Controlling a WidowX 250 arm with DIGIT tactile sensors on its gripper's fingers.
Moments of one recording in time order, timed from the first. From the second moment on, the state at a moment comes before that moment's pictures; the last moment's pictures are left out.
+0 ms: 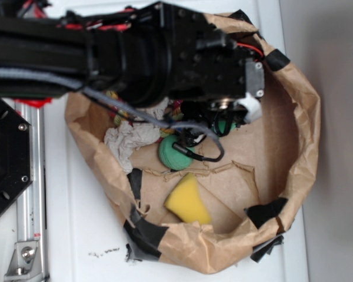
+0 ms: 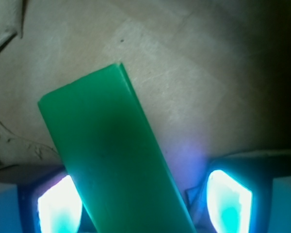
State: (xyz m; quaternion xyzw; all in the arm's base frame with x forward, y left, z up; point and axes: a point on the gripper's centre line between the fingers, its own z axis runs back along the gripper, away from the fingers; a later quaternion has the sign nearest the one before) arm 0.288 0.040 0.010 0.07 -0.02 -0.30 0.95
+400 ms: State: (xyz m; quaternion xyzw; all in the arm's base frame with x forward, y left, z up) arm 0.248 0.052 0.027 0.11 -0.09 -0.09 0.99
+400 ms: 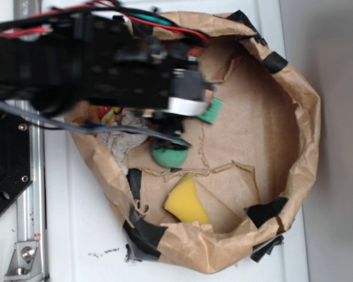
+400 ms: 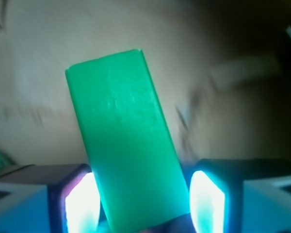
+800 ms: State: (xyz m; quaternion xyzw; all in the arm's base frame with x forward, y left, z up) arm 0.257 0.034 0.099 0.11 -0.09 -0.01 0.99
